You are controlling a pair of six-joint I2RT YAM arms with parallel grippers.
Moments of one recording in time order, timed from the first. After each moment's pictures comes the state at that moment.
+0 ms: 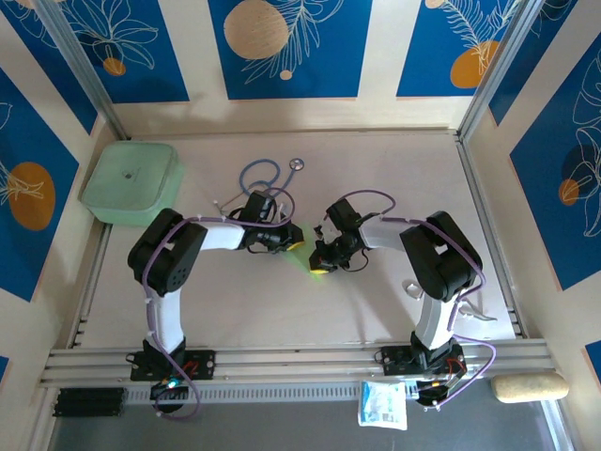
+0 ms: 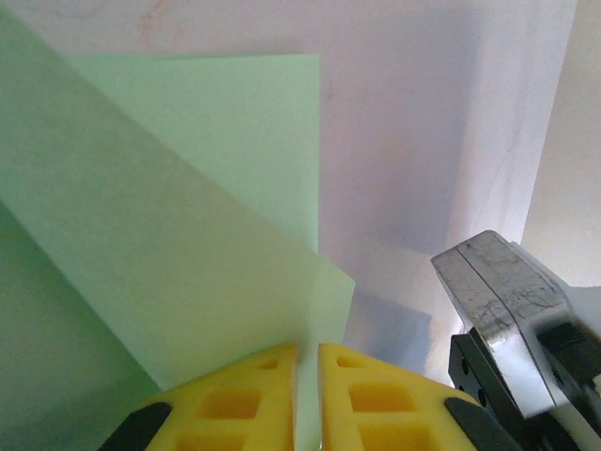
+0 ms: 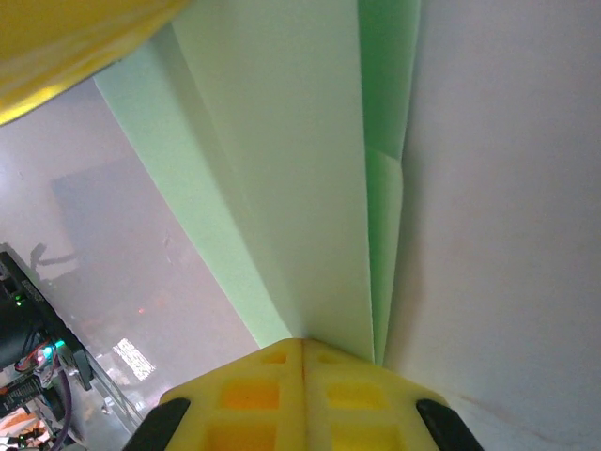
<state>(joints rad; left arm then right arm) -0.55 1.95 1.01 0.11 0.63 -0.89 0.54 1.82 0.94 -0.42 -0.63 0.49</state>
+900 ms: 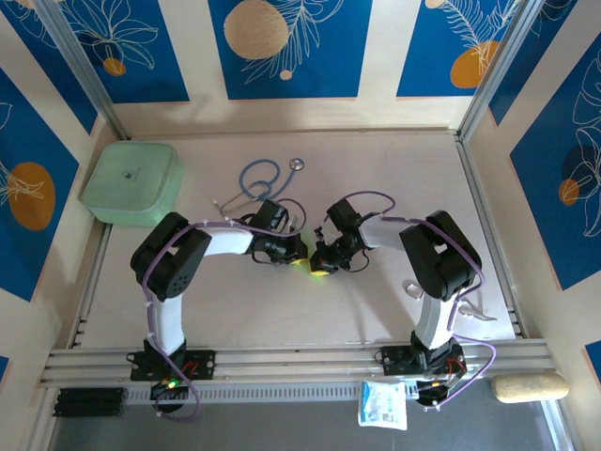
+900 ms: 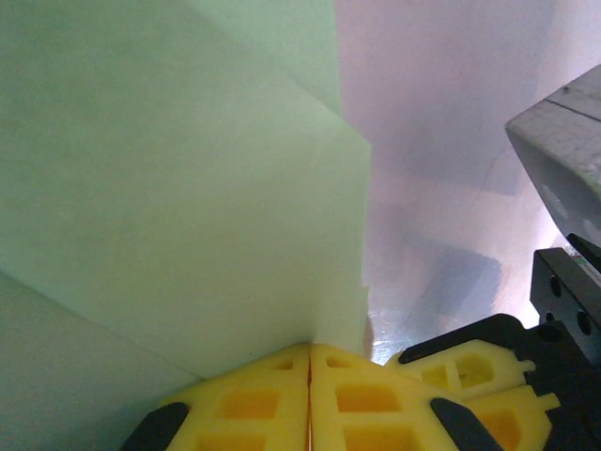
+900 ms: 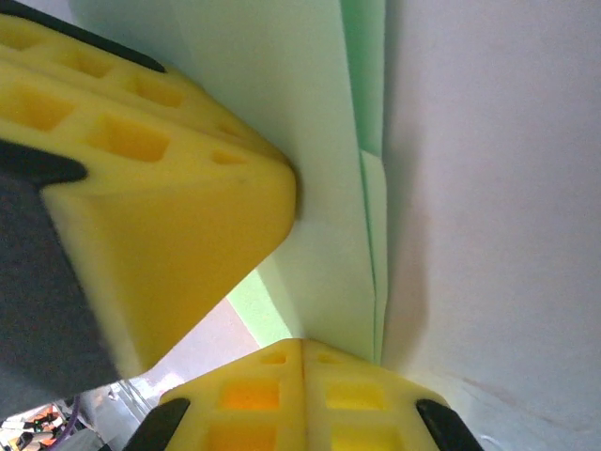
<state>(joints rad) -0.63 1.93 1.03 -0.09 0.57 -0.78 0.53 1.83 0.95 -0.45 -0.65 0.48</state>
